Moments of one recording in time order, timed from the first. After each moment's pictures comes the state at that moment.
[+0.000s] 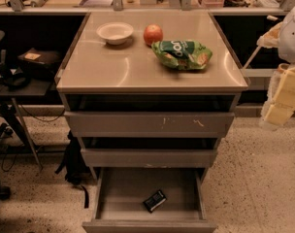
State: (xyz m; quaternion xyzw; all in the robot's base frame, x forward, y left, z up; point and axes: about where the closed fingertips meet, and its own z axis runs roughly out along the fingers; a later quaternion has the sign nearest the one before) arm 0.438 -0.217 0.976 -0.60 0.78 -0.03 0.16
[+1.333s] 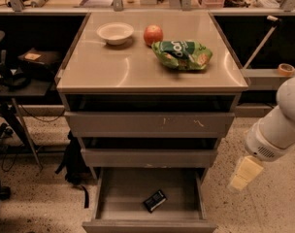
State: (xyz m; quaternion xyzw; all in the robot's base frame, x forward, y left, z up) arm 0.431 -0.263 0.710 -0.49 0.86 0.07 0.10
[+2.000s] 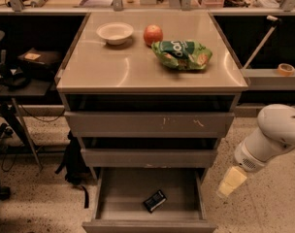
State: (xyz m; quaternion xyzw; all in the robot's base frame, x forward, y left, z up) arm 0.450 -0.268 0.596 -0.44 0.89 0.12 0.07
